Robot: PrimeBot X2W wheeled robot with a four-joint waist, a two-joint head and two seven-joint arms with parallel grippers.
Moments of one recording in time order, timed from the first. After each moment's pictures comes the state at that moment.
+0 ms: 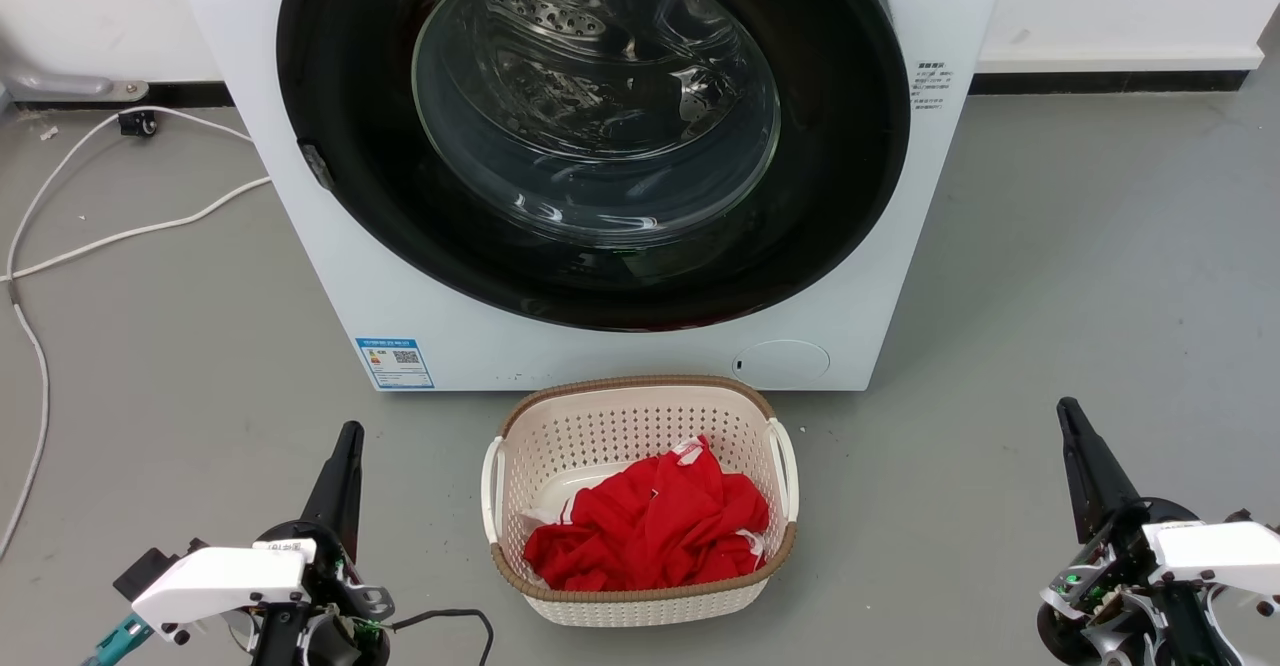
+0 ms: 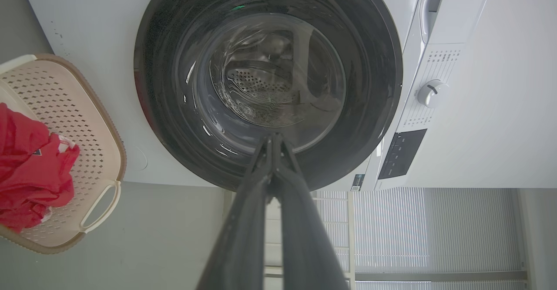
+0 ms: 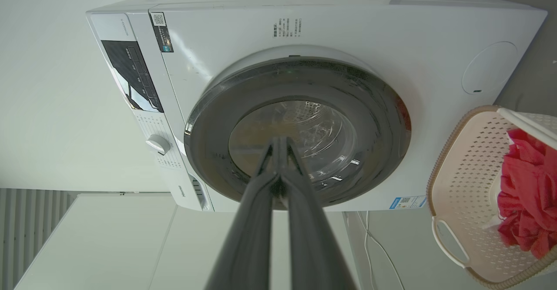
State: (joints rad) left arm -0.10 0.06 0.10 0.25 -1.62 -0.13 0.10; right arm -0.10 -0.06 -0.10 0.24 1.62 0.13 0.11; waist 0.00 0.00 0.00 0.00
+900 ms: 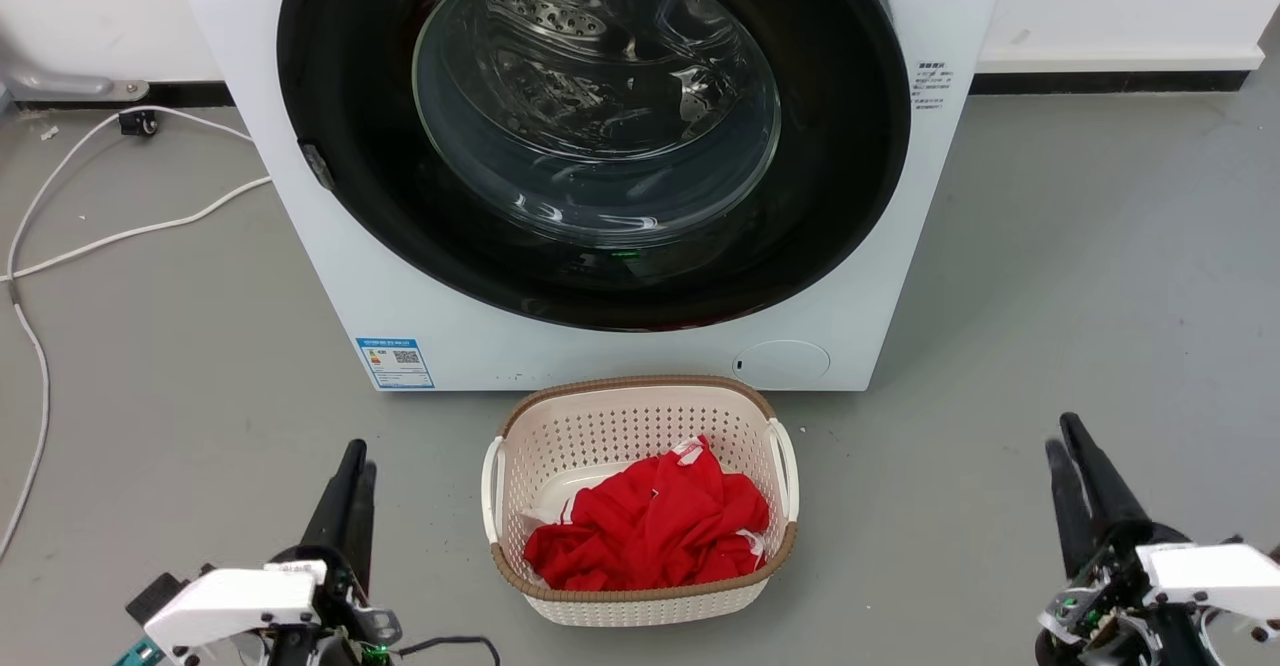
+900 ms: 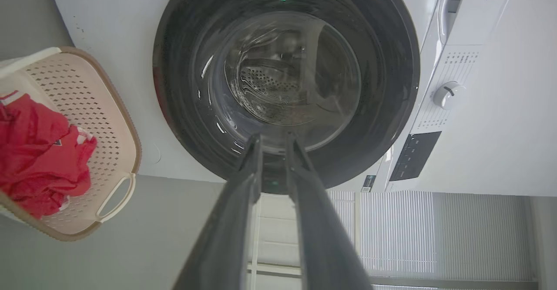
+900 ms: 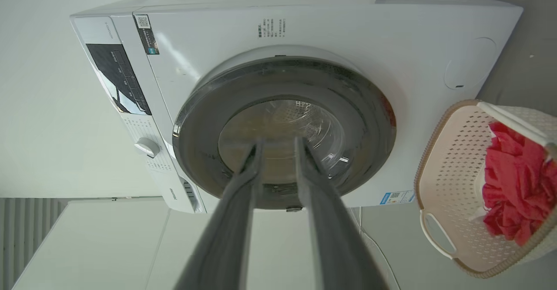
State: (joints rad) left arm -0.08 0.05 0.10 0.27 -1.61 -0.13 0.11; right arm -0.08 -0.06 -0.11 0.27 1.62 0.13 0.11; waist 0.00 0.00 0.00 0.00
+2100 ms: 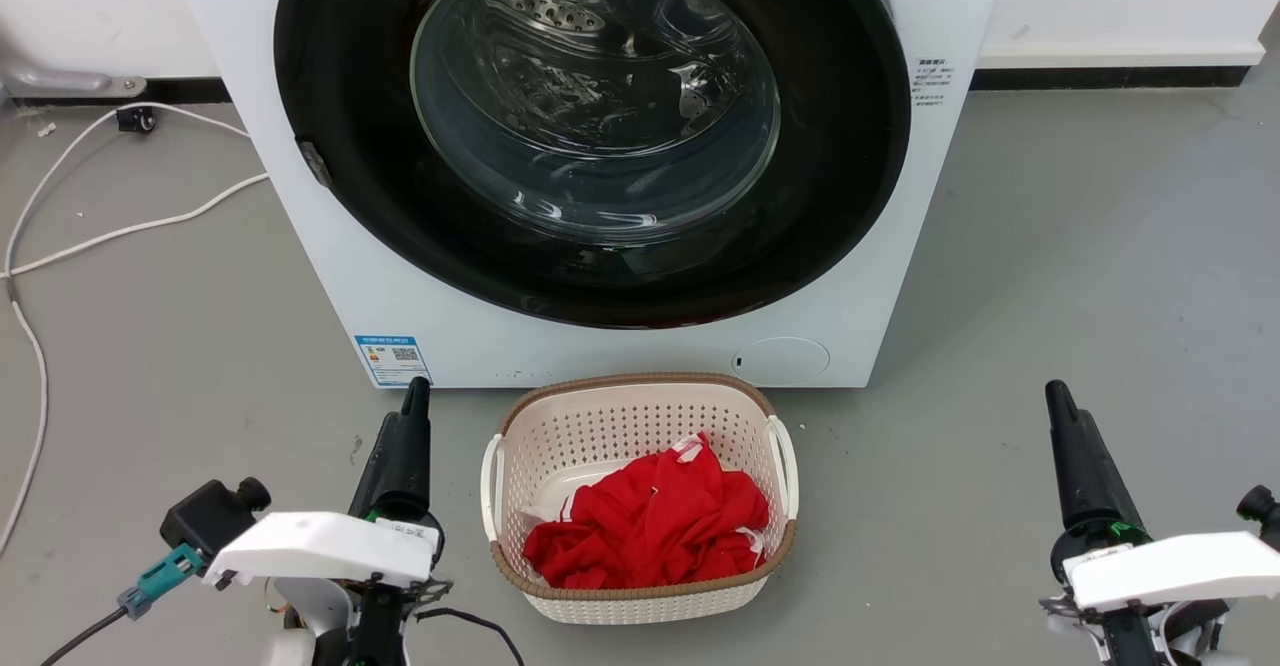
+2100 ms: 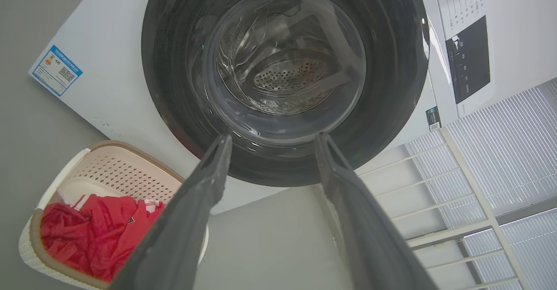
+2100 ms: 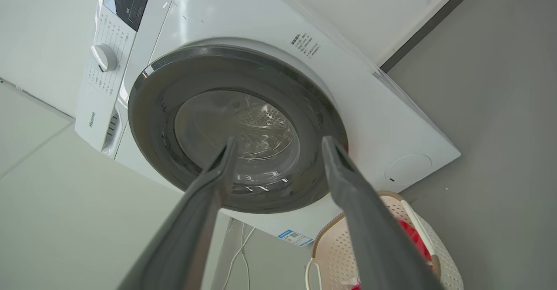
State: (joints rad) left arm -0.11 0.05 -0.03 0.18 -1.07 -0.08 -0.05; right arm -0.02 -0.06 -0.04 0.08 0.98 0.13 -0.04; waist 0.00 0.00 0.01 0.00
